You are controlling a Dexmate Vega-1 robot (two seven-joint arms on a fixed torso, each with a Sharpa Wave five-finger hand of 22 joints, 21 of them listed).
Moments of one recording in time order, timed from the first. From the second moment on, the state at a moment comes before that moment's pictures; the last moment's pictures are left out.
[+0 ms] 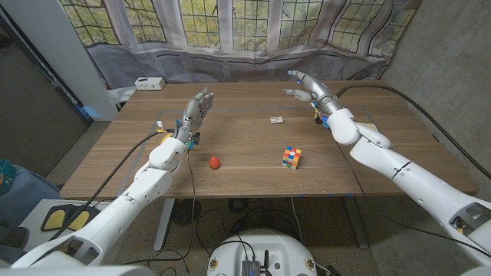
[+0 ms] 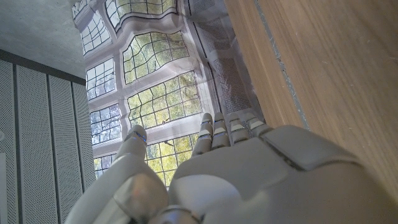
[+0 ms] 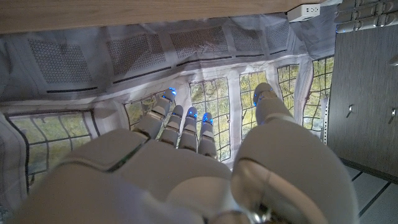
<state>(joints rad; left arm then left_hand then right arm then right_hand) 0.89 0.55 0.37 -1.43 -0.59 -0.33 0.00 0.08 0.05 0.47 -0.10 0.17 0.19 0.11 0.19 0.17 0.12 0.10 0.22 0.19 0.04 0.09 0.19 0.18 -0.07 0.09 0.20 0.18 -0.70 -0.69 -0.58 -1.68 -0.30 -0.03 -0.25 0.63 0.06 0.37 -0.17 0.19 0.20 -0.01 0.20 0.19 0.21 0.03 0.22 0.20 0.13 0.04 0.24 0.21 0.30 0.03 0.20 0.17</state>
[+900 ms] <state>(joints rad) 0.90 0.55 0.37 -1.45 -0.59 -0.32 0.01 0.08 0.05 0.47 -0.10 0.17 0.19 0.11 0.19 0.17 0.12 0.10 0.22 0.19 0.04 0.09 0.19 0.18 -0.08 0.10 0.20 0.18 -0.61 -0.71 -0.66 -1.68 -0.43 -0.11 -0.15 0.66 0.06 0.37 -0.17 0.18 0.22 -0.02 0.21 0.19 0.25 0.01 0.22 0.20 0.15 0.04 0.24 0.22 0.31 0.03 0.20 0.17</state>
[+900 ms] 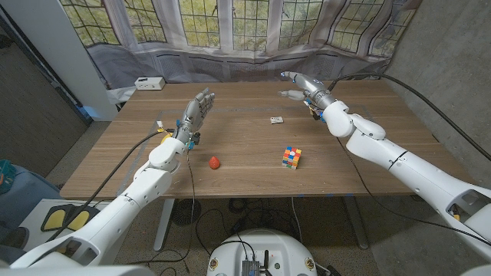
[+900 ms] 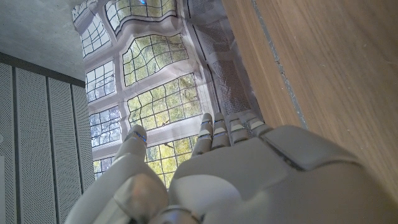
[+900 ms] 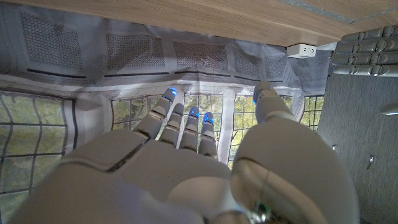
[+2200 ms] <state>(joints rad) 0.93 0.55 0.37 -1.47 -0.59 -0.32 0.02 0.09 0.06 0.48 -0.11 0.17 0.20 0.11 0.19 0.17 0.12 0.09 0.22 0.19 0.04 0.09 0.19 0.18 -0.08 0.10 0.20 0.18 -0.47 -0.67 -0.78 -1.63 -0.59 -0.20 0.06 0.68 0.04 0.36 -0.17 0.18 0.29 -0.07 0.22 0.19 0.32 -0.07 0.23 0.20 0.19 0.03 0.26 0.22 0.31 0.04 0.20 0.17</state>
